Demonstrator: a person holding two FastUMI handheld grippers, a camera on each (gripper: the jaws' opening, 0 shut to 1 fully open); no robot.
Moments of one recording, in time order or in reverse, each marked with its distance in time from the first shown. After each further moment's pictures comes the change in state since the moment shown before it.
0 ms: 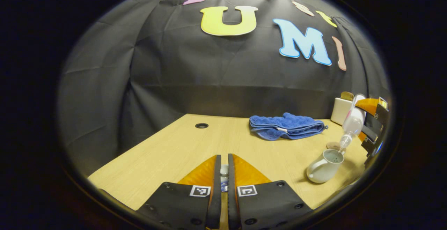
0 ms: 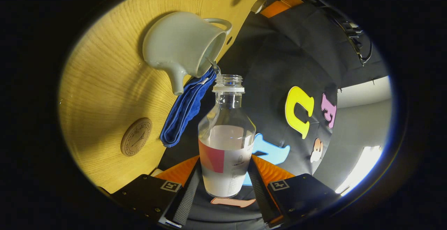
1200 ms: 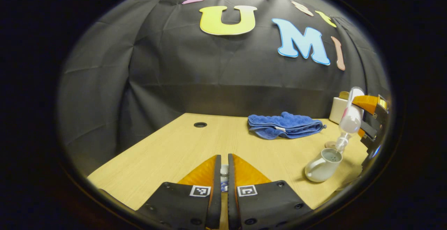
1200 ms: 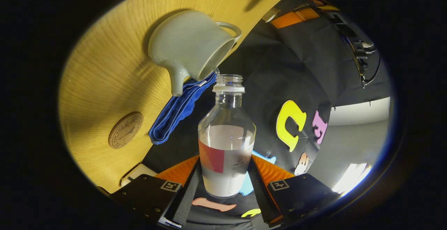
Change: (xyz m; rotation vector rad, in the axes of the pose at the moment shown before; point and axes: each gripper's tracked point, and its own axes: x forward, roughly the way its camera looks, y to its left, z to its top) left arm -0.002 -0.003 -0.002 -0.002 0.006 -0.012; right arm 0.012 -0.015 0.002 -0.140 -0.041 -0.067
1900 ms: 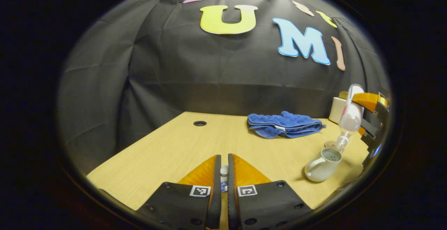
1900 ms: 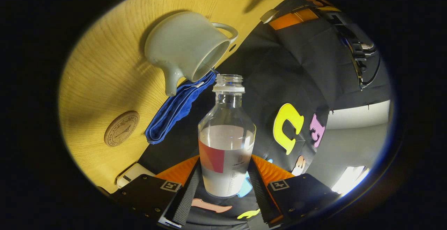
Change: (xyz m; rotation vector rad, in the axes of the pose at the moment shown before) left arm -0.001 0.001 -0.001 -0.006 0.008 -0.003; right arm 0.005 -0.009 0.003 -0.013 -0.016 -0.010
